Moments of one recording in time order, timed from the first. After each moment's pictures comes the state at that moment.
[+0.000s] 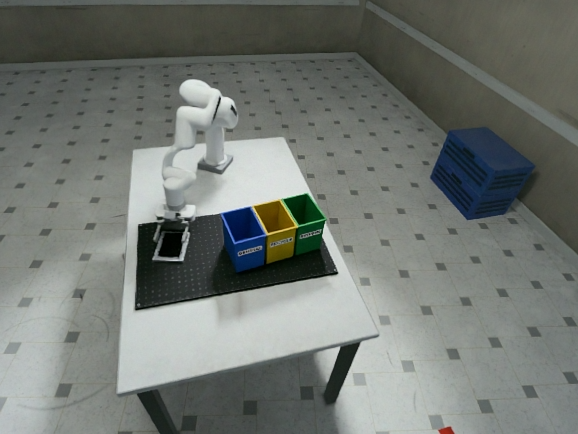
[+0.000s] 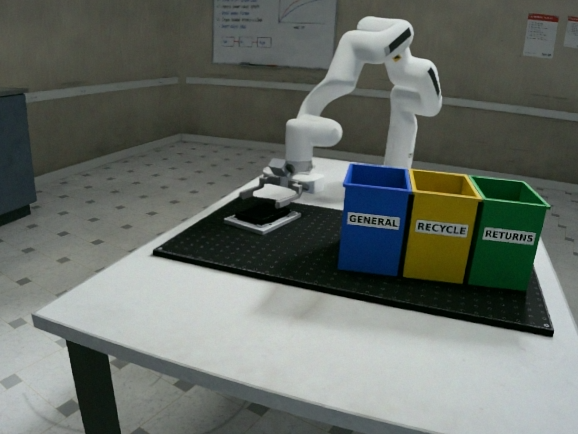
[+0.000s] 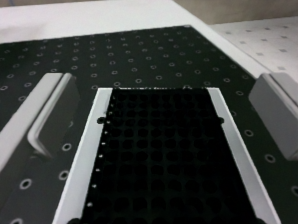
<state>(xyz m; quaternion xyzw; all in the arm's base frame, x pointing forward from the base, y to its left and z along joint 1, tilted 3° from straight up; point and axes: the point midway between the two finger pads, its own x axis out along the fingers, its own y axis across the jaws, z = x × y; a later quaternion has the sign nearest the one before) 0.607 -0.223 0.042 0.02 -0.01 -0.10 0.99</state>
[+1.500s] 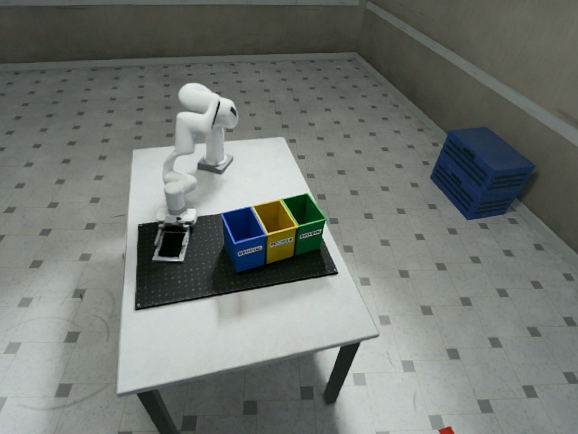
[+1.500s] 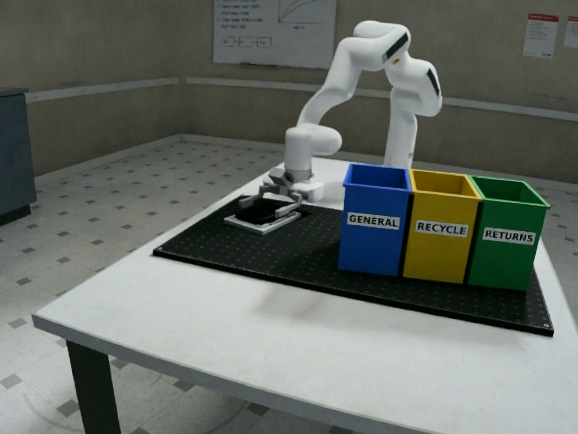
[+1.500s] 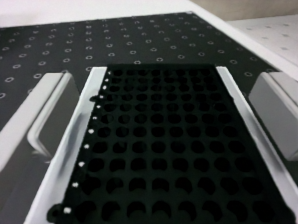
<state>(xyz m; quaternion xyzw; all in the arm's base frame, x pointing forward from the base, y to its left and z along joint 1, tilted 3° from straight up) 0.608 -0.223 0.018 0.02 -0.01 -0.10 0.99</state>
